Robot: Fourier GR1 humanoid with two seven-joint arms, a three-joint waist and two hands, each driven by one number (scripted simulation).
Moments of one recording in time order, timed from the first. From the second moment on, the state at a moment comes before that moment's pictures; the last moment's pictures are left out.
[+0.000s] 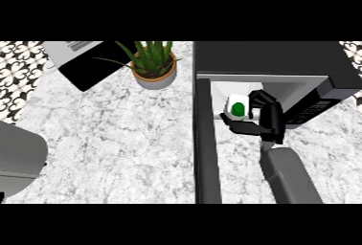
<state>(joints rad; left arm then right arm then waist) 0.67 0.04 0.28 -2.13 0.29 -0.46 -0.30 -0.38 -0.03 -0.03 -1.04 -0.08 -0.28 -0.39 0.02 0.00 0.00</state>
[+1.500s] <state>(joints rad) 0.53 0.09 0.37 -1.97 0.31 -0.54 -0.31 -0.95 -0.14 -0.13 -0.20 0.15 -0.74 -0.74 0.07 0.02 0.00</state>
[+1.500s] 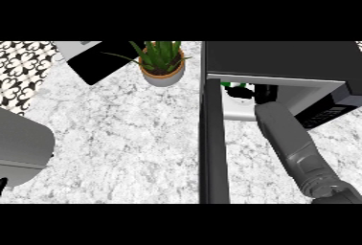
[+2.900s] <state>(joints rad) 0.42 0.08 0.33 -1.90 0.25 -0.52 -0.29 -0.95 -0.26 -0.17 -0.07 0.19 -0.80 -0.73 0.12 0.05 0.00</state>
